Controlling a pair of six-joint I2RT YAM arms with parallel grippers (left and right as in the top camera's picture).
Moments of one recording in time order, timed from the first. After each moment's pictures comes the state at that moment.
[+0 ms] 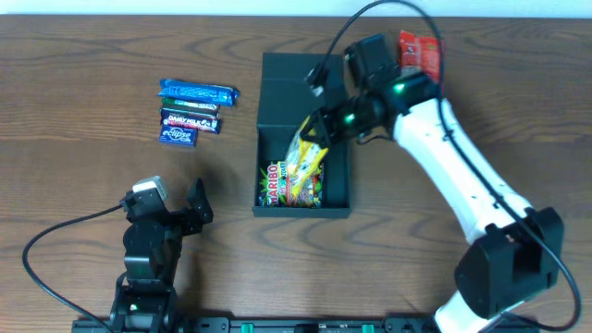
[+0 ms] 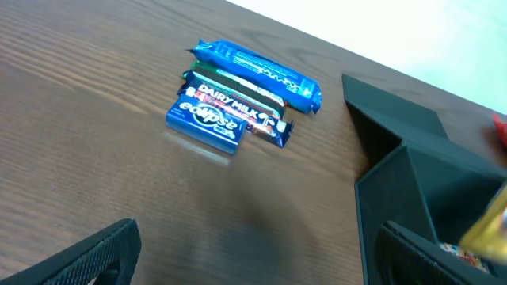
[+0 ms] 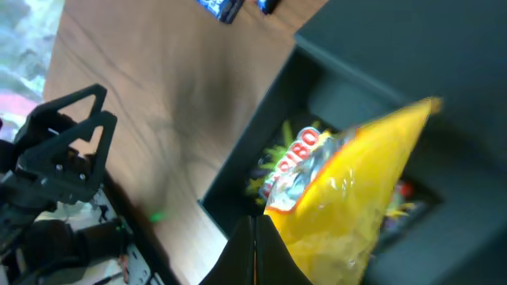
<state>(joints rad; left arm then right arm) -0.06 0.49 0.13 -0.03 -0.04 -0.38 0.42 1.80 1.57 -0.92 -0.63 0.10</state>
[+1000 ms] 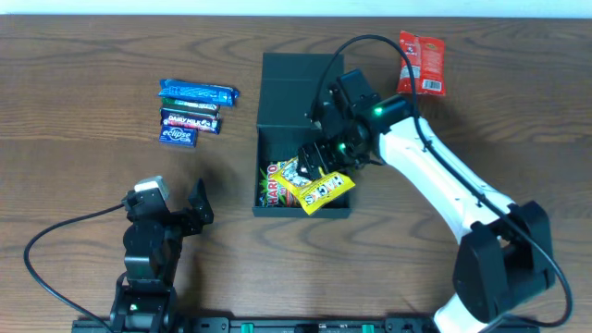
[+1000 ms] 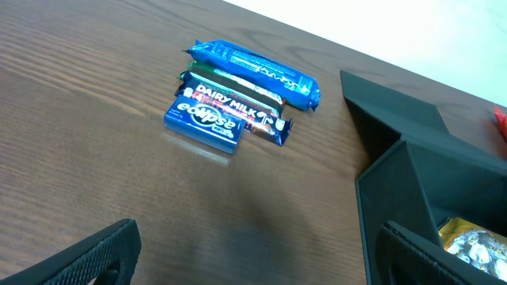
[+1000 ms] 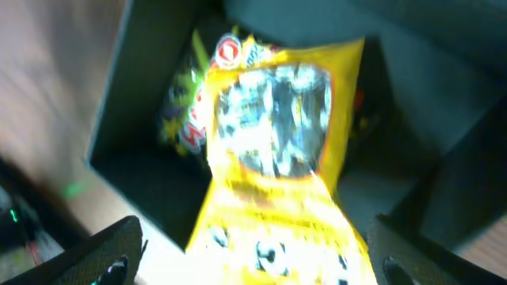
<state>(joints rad) -0.06 0.49 0.13 -0.03 -0.03 -0.35 0.46 1.80 1.41 -0.97 -0.40 0.03</state>
